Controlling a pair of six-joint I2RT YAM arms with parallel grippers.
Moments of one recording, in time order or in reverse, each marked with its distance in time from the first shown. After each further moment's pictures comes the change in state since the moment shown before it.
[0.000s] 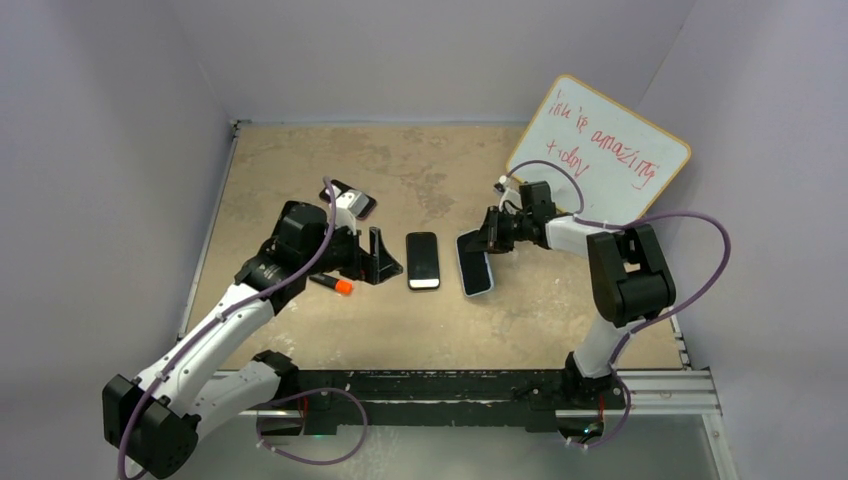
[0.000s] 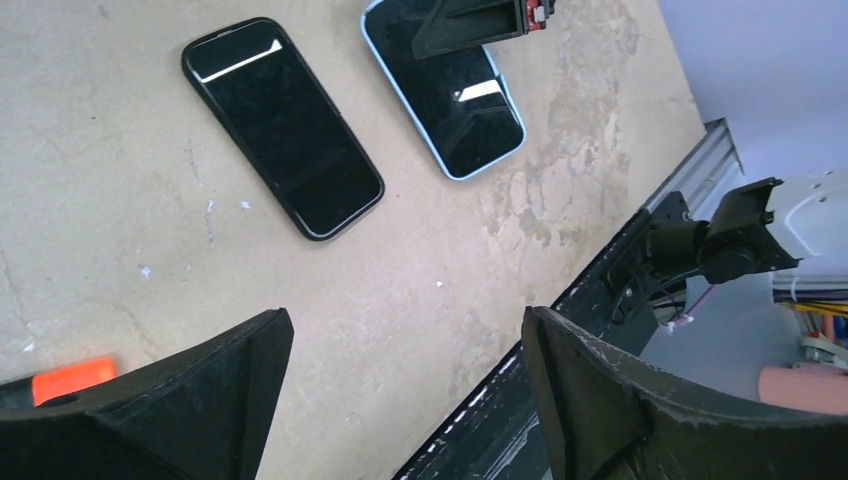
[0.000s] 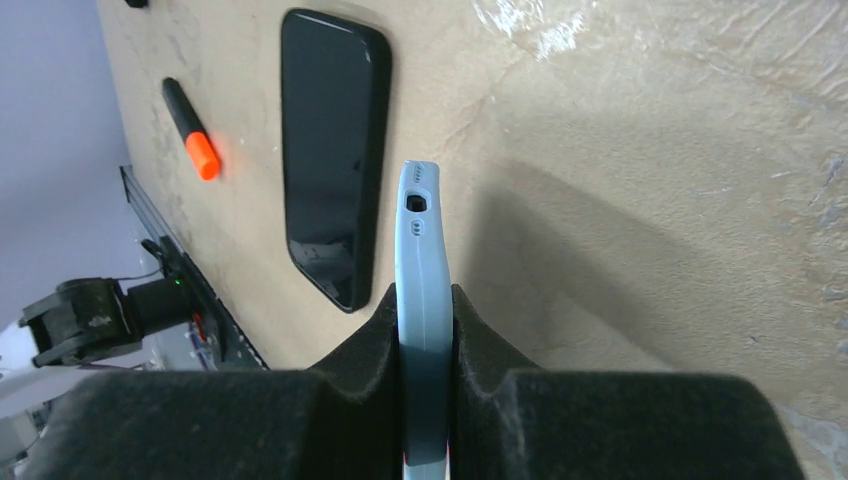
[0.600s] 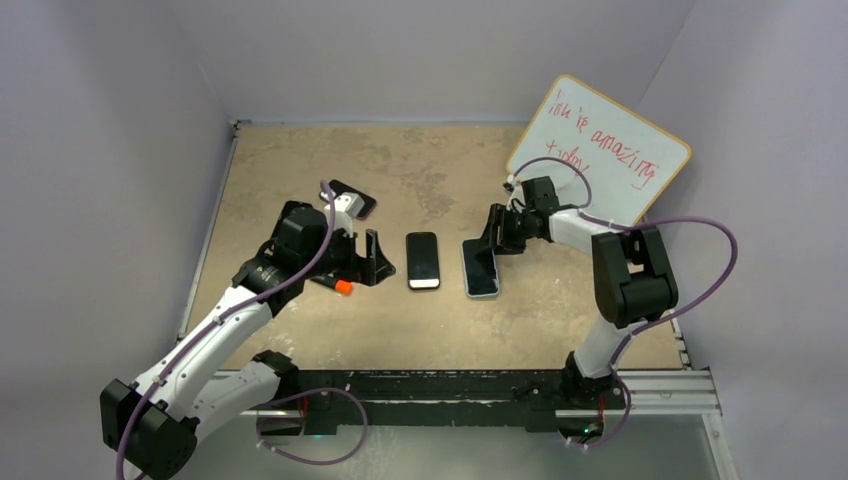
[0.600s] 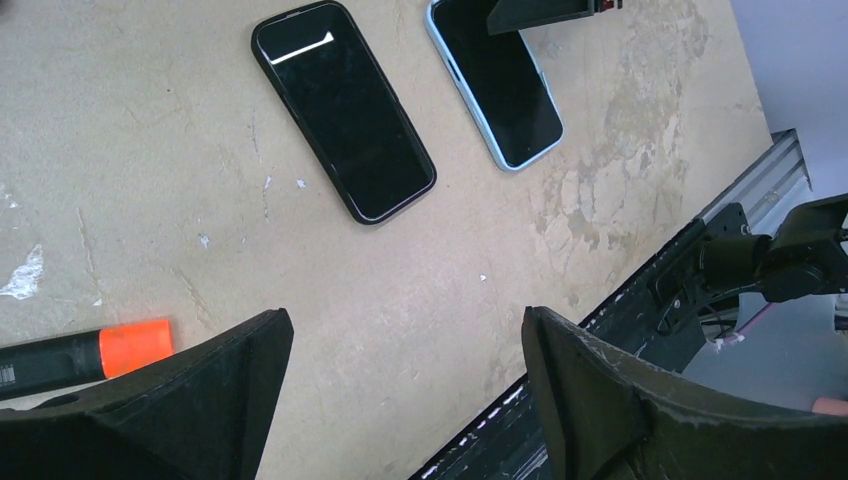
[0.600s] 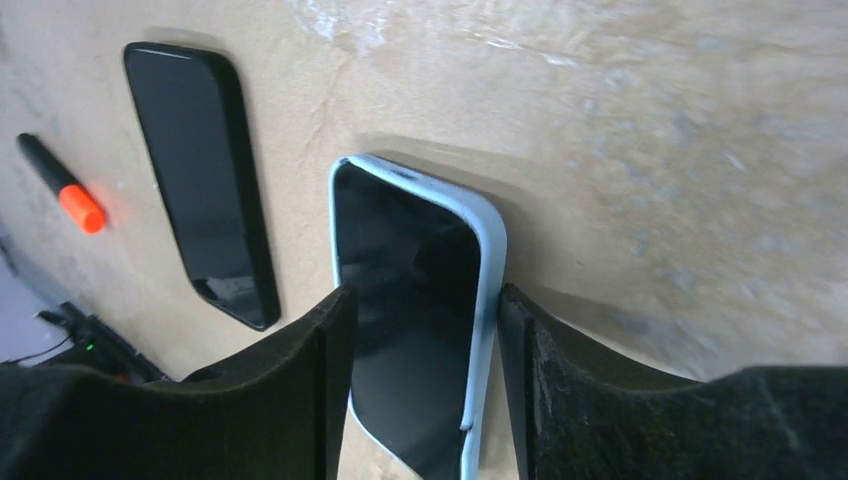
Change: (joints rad) left arm 0.000 -0.022 0.000 -0.081 -0.108 0.036; right arm -0.026 0.015 0.062 -0.183 0.206 -0.070
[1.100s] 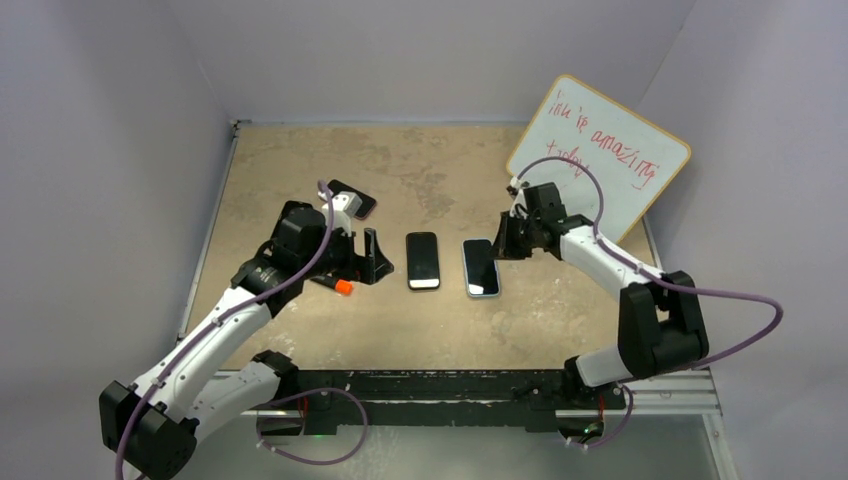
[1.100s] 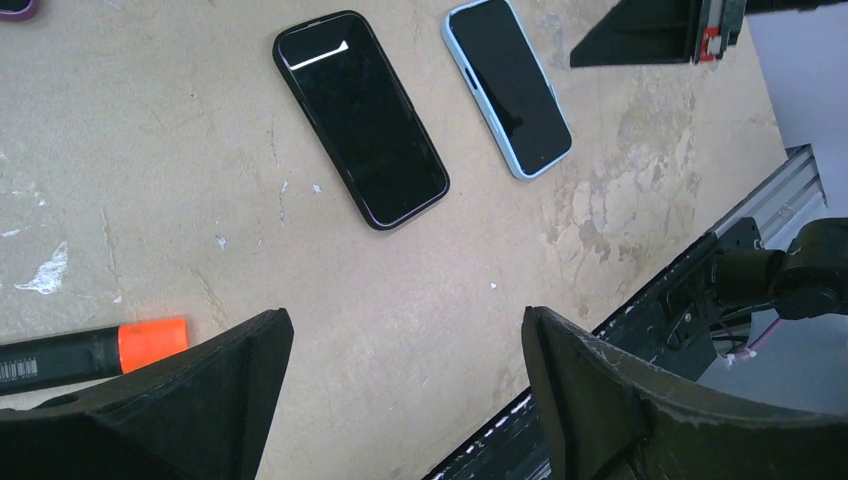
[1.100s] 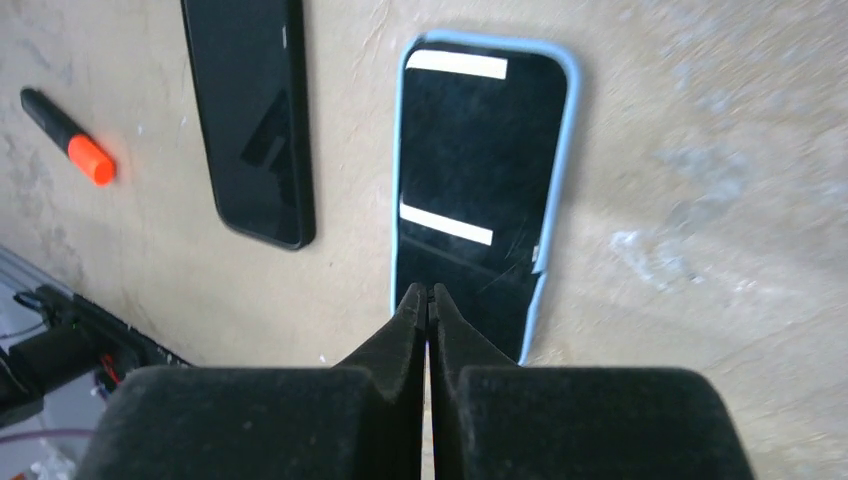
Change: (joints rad) left arm 0.000 -0.006 0.000 -0.001 -0.039 -0.004; right arm 0.064 -0.280 -0.053 -0.172 0.165 0.016
